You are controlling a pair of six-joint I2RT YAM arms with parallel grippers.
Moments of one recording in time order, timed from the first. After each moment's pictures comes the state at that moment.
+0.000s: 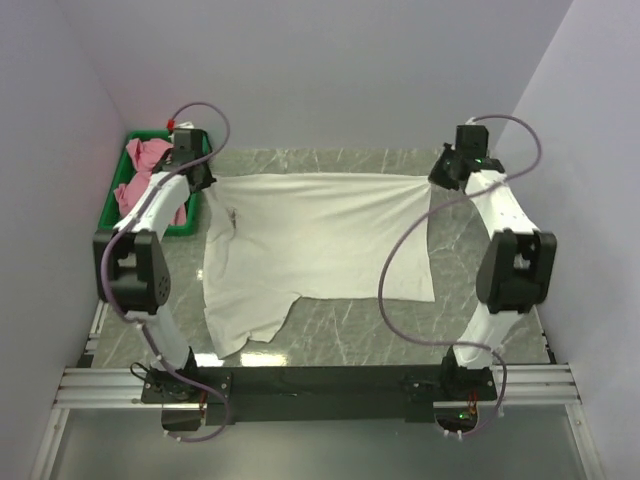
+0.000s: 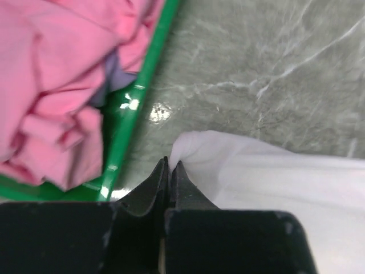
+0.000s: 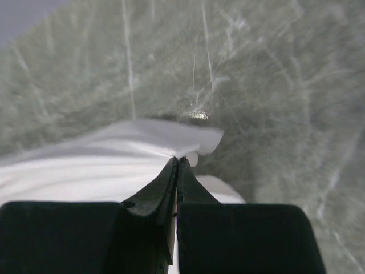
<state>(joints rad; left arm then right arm) -0.07 1.87 1.54 -0.44 -0.27 -0.32 -0.02 1.89 1.58 -0.50 -0.03 0.42</state>
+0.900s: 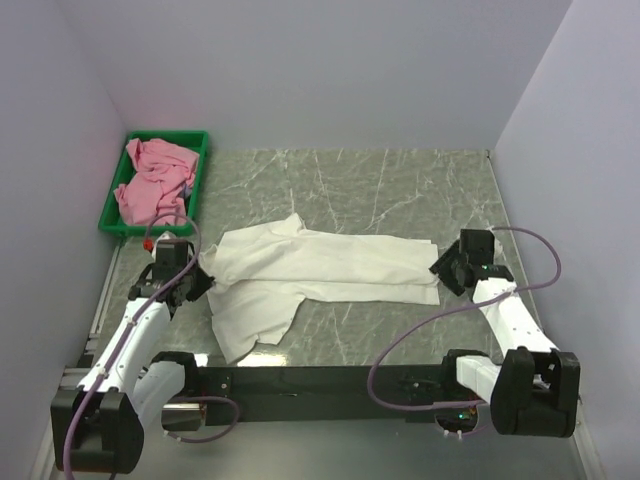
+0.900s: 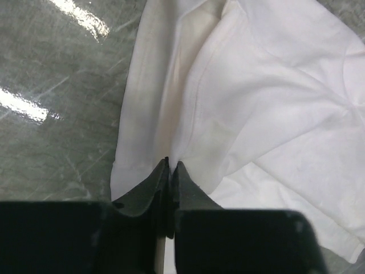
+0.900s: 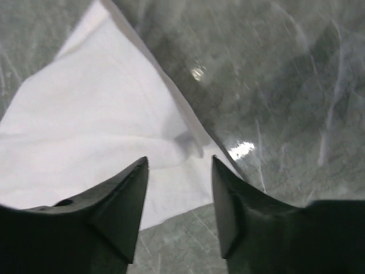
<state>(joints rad) -0.05 0.90 0.53 -0.51 -0.04 -0.79 -0.08 1.07 0.57 -0.46 0.04 0.72</state>
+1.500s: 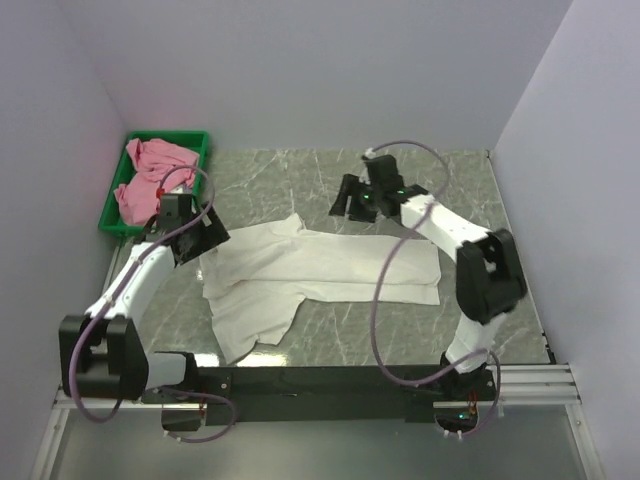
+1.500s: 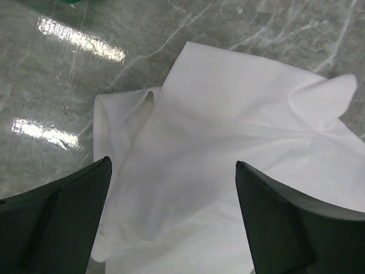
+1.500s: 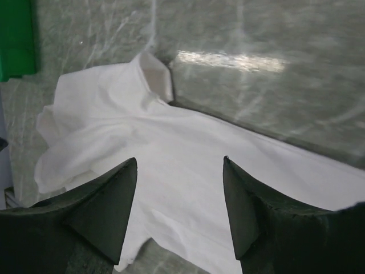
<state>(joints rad) -0.05 1.24 0.87 -0.47 -0.02 -0.56 0.40 1.72 1.29 -0.32 -0.22 0.55</state>
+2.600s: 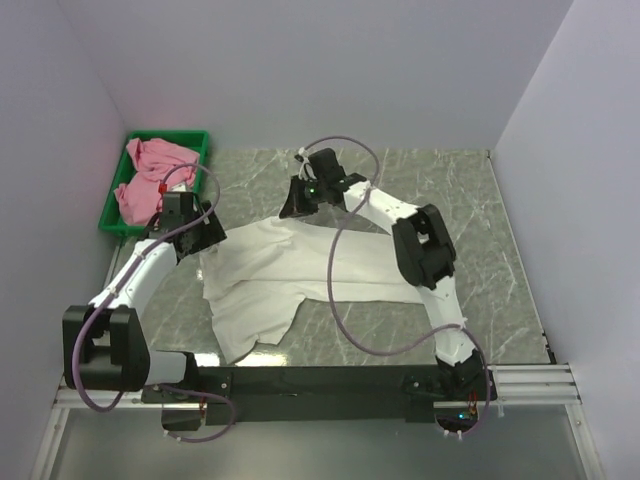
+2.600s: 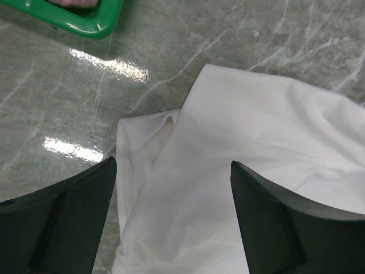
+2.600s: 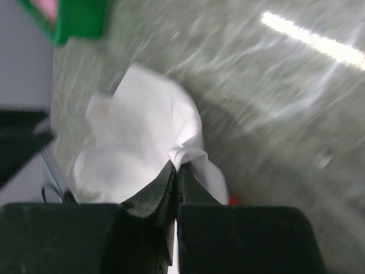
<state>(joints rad) -0.05 1.32 0.88 -0.40 -0.09 -0.46 0.57 2.33 1.90 -0.30 -0.52 0.56</state>
